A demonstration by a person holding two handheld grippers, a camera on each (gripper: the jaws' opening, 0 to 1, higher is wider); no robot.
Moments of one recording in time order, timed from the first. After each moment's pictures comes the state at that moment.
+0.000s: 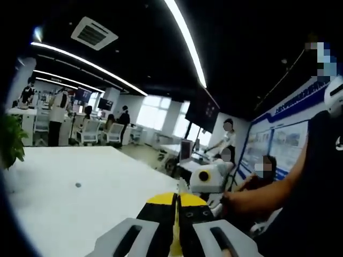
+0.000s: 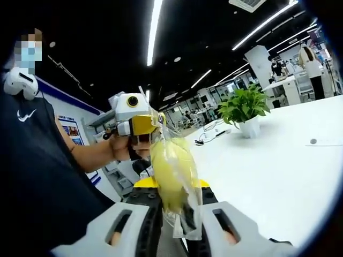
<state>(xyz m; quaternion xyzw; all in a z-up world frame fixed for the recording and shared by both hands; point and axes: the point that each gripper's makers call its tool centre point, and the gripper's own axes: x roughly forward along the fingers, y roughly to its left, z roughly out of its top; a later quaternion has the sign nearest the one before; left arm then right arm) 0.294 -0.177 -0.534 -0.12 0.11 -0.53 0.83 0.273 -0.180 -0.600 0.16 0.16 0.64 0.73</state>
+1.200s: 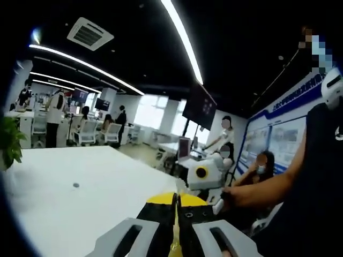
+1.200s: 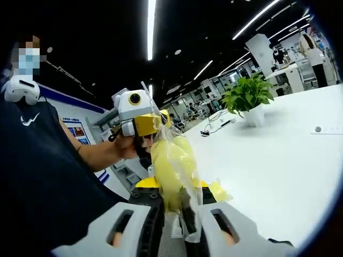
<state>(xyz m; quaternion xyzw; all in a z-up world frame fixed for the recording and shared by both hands) 0.293 -0.189 -0.546 -0.09 0.10 -0.53 0.83 0.267 -0.186 -0.611 0.18 0.20 0.65 0.71</state>
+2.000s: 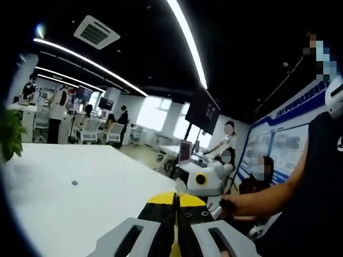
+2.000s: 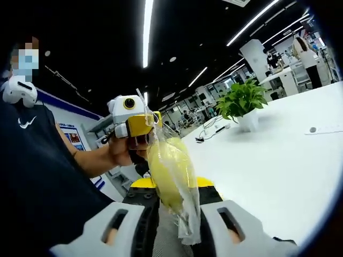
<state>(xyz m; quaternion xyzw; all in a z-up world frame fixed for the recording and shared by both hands) 0.294 -0.193 -0.537 -0.12 0.11 -0.53 0.83 0.275 -0.188 -0.610 0.19 0.18 0.63 0.73</state>
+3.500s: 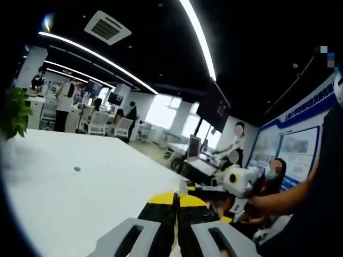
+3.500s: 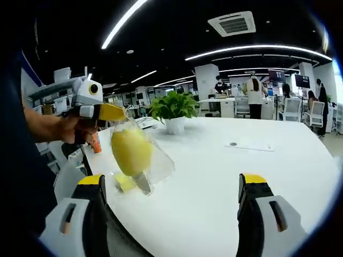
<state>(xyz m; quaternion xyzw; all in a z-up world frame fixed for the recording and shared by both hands) 0.308 -0.207 -0.598 -0.15 0.13 -0.49 0.85 0.298 -0.294 -0.683 0.01 0.15 0.39 0.91</state>
